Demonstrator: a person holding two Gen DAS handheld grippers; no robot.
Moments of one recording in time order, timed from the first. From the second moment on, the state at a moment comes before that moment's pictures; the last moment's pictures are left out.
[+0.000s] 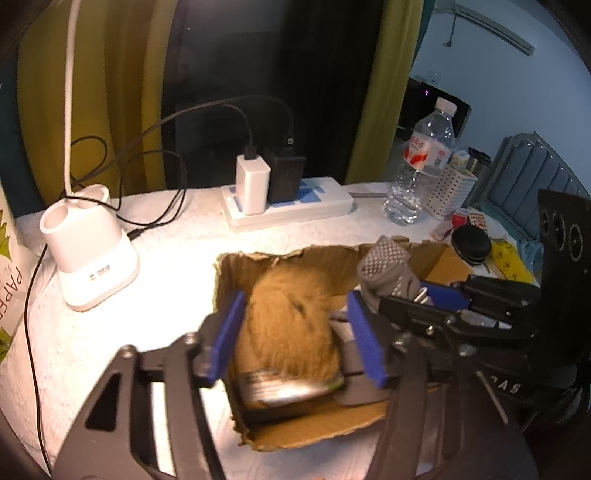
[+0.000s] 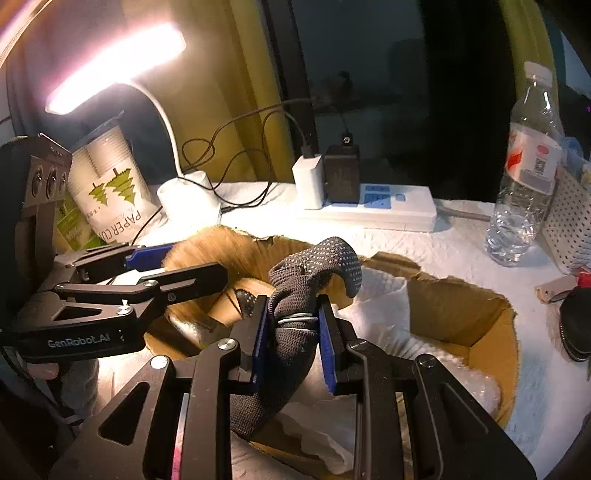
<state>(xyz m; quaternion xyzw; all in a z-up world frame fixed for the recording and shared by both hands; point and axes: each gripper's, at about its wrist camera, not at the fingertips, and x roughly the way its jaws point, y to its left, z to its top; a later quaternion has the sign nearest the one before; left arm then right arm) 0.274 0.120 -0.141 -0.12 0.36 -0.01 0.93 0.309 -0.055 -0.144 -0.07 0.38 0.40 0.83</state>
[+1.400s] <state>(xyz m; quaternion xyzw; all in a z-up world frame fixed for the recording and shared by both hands) 0.133 0.117 -0.098 -0.11 0.30 0.02 0.95 0.195 -0.085 -0.089 -0.08 0.33 0.40 0.85</state>
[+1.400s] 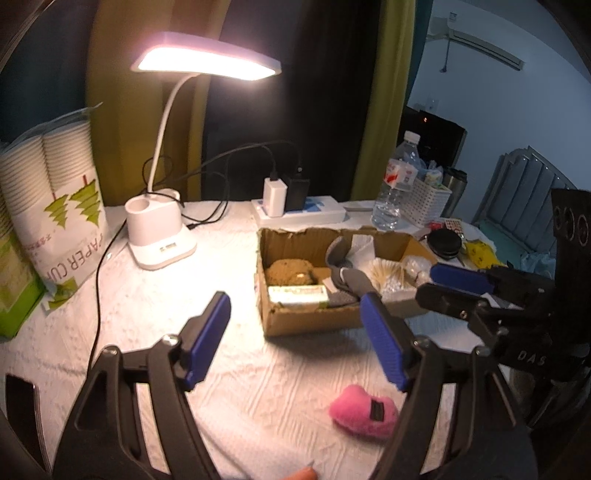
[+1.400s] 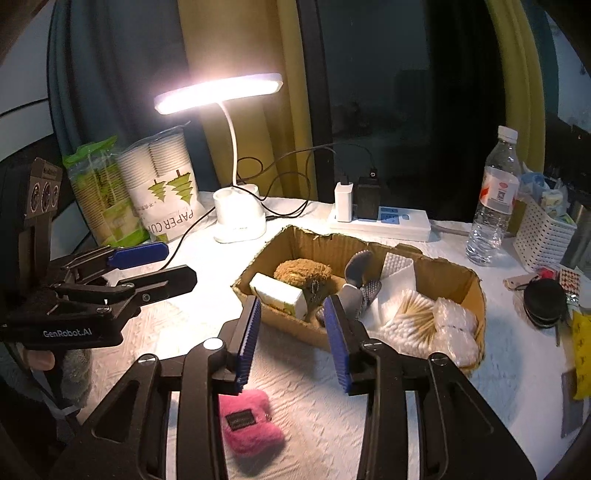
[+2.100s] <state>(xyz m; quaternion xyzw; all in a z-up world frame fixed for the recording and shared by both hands) 0.079 0.124 -0.140 -0.13 0.34 0.03 0.93 0.153 -0.094 -0.110 -0.09 0.35 0.39 0.85</state>
